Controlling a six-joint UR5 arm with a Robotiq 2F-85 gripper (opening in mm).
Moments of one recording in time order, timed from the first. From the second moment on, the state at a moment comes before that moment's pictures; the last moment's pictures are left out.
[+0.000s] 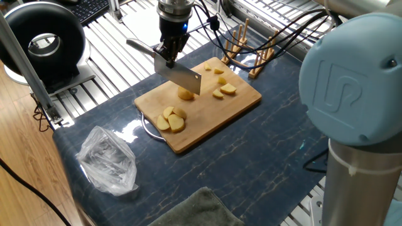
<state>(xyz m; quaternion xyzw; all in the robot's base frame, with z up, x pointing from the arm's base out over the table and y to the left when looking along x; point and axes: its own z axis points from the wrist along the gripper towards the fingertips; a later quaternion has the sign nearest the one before) 0.669 0.053 0.104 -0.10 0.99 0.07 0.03</state>
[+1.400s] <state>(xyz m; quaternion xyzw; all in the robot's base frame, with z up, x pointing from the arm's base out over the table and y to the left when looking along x) 0.677 0.031 0.096 -0.13 0.99 0.05 0.04</state>
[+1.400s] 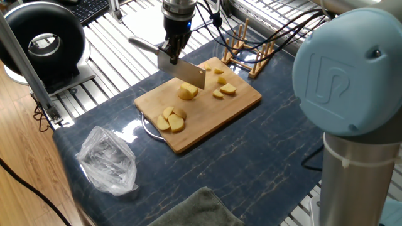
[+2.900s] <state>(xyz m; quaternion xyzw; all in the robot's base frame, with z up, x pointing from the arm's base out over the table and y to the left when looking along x) 0.658 0.007 0.112 -0.11 0.99 0.01 0.01</state>
